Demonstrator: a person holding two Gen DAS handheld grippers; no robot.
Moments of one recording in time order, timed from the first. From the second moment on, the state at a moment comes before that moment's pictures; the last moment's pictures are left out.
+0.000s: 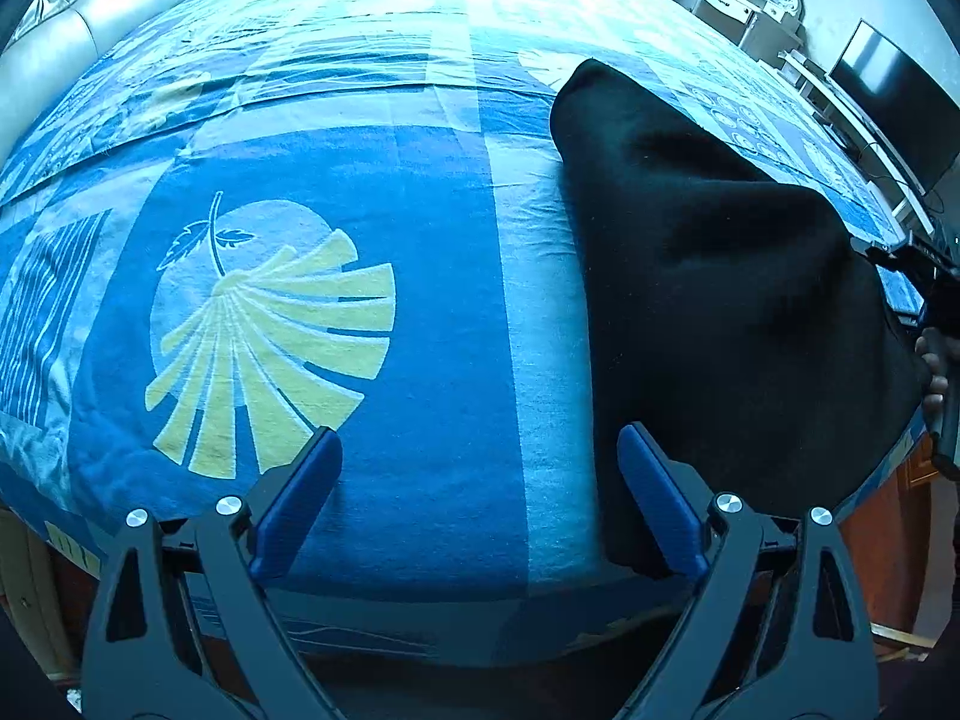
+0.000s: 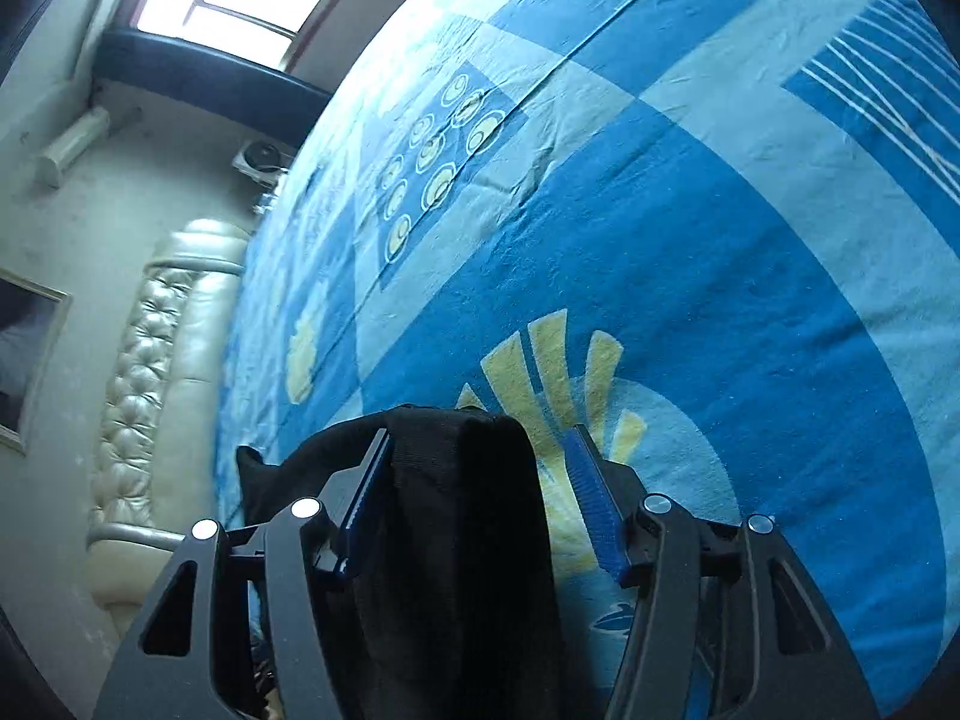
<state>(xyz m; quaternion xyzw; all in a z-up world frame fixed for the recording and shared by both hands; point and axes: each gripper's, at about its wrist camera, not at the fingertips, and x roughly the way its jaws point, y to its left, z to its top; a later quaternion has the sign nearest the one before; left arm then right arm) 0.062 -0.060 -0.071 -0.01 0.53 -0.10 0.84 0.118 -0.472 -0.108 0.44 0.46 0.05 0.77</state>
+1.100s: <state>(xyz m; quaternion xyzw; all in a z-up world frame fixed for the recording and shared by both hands) 0.070 -0.053 -0.073 -0.16 0.54 -0.22 0.80 0.023 -0.452 -0.116 0.48 0.48 0.17 0.71</state>
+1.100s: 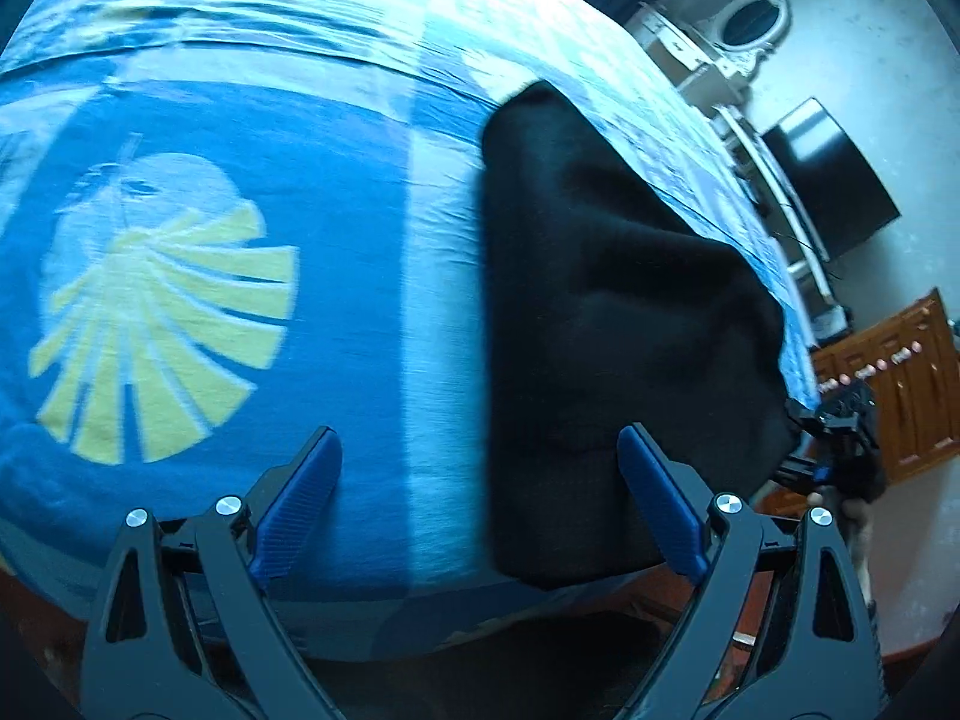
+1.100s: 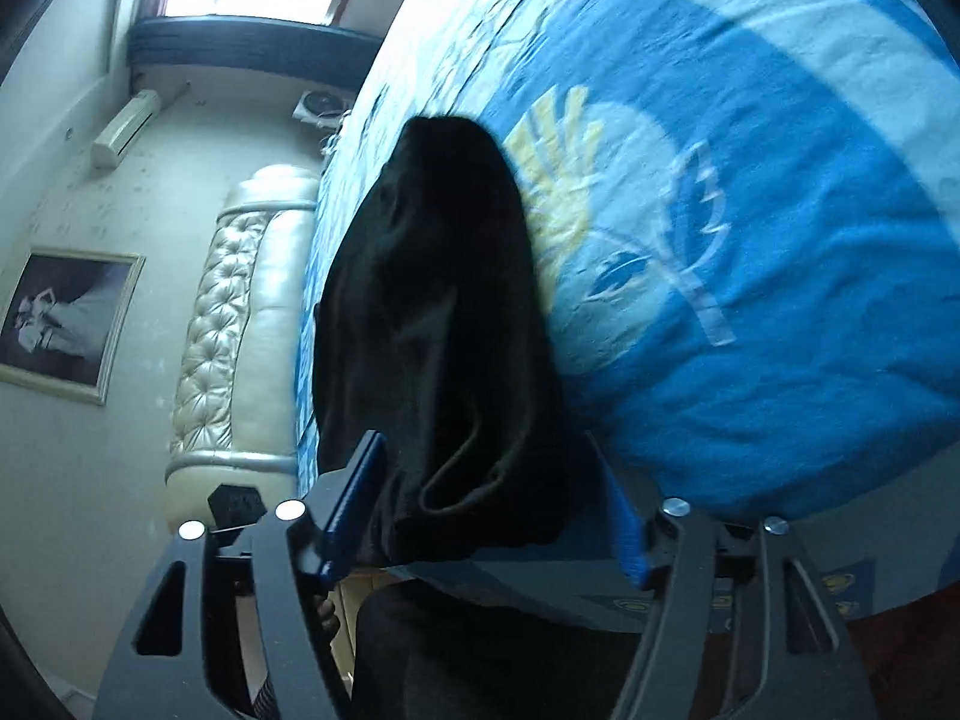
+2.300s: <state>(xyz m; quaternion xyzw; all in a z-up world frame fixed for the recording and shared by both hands) 0.076 -0.050 -0.054 -0.07 0.52 -0.21 0.83 0.065 -0.382 -0.107 0.39 0.51 0.18 0.75</state>
